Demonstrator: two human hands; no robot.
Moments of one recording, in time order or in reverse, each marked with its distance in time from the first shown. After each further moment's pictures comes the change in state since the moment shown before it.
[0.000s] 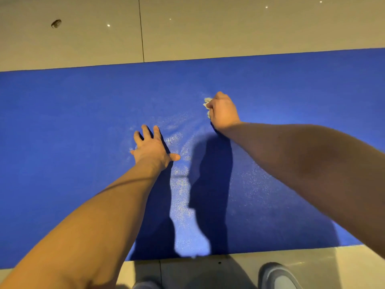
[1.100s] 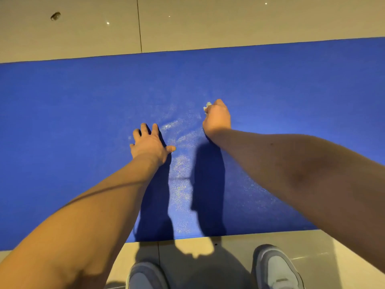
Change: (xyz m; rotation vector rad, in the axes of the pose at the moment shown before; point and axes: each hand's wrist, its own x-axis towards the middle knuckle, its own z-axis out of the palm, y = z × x) left_hand -0.026 -0.010 0.015 -0.017 0.056 0.018; right_hand -0.059 -0.010 0.018 -0.122 -0.006 0.084
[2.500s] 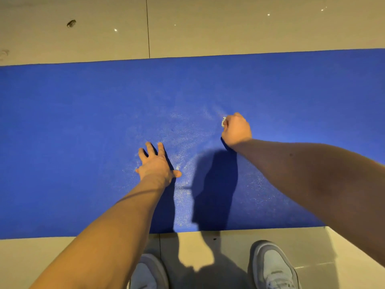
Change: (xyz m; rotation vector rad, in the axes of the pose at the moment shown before) left_hand -0.056 -0.007 0.026 0.022 -0.129 -0.063; right_hand -0.041 0.036 -0.035 -0.024 -0.084 0.113
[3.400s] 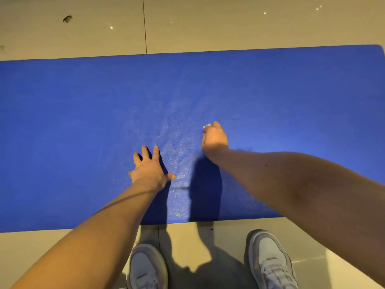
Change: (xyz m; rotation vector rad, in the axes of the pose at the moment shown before) left_hand -0.027 -0.019 0.013 0.059 -0.020 0.018; right_hand -0.043 -0.032 0.048 -0.145 -0.038 -0.155
